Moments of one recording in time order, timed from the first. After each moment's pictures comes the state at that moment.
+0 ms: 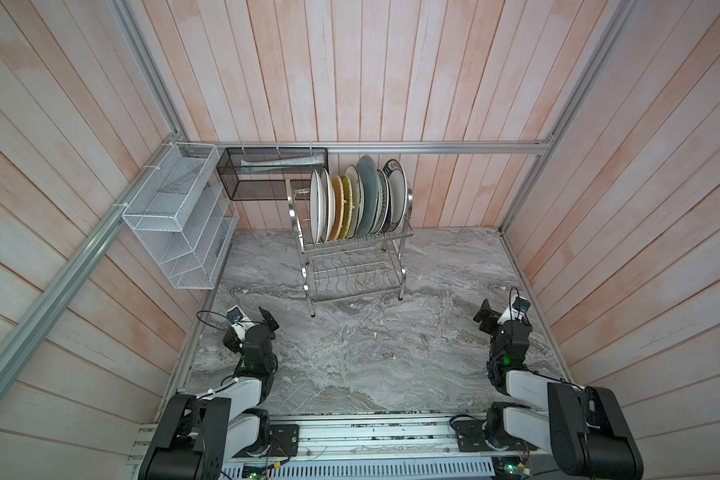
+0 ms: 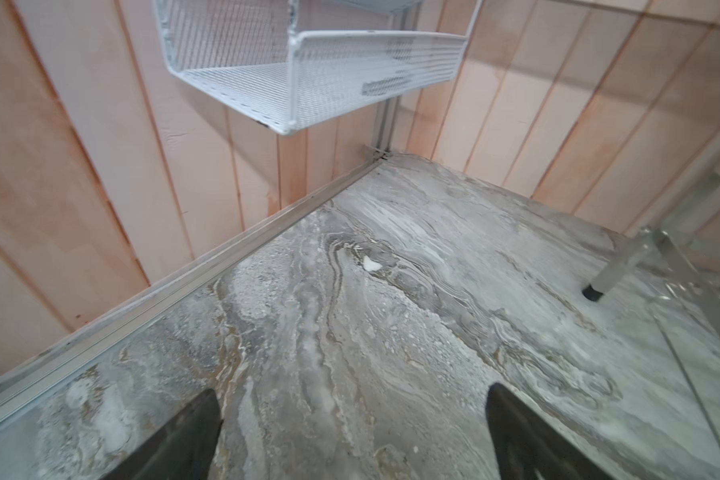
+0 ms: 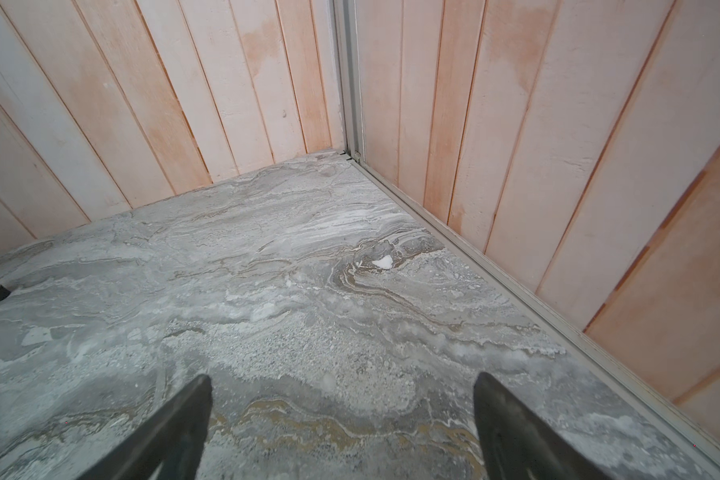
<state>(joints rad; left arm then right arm) -0.09 1.21 0.09 0.86 -0.58 -0.27 -0.07 1.22 0.10 0.92 0.26 0.19</state>
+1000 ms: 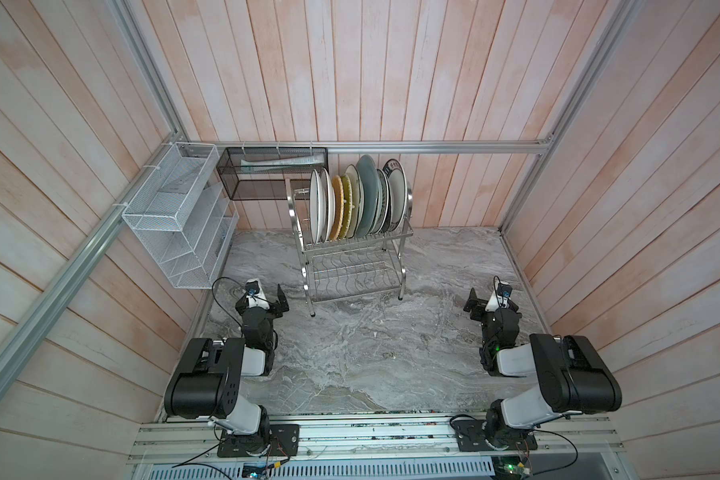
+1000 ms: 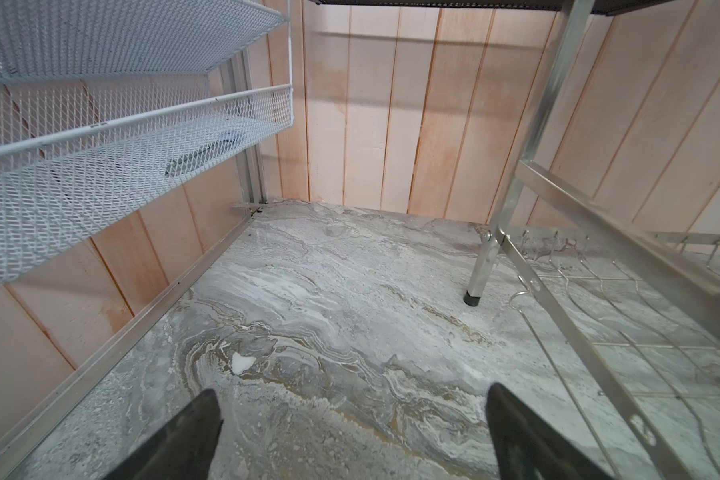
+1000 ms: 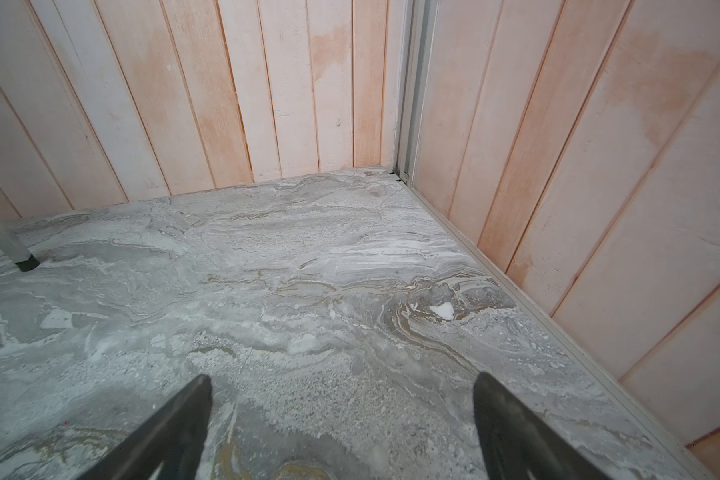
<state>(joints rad) -0.01 1.55 0.27 1.15 -0.19 -0.06 -0.02 1.53 0.22 1.15 0.19 0.07</state>
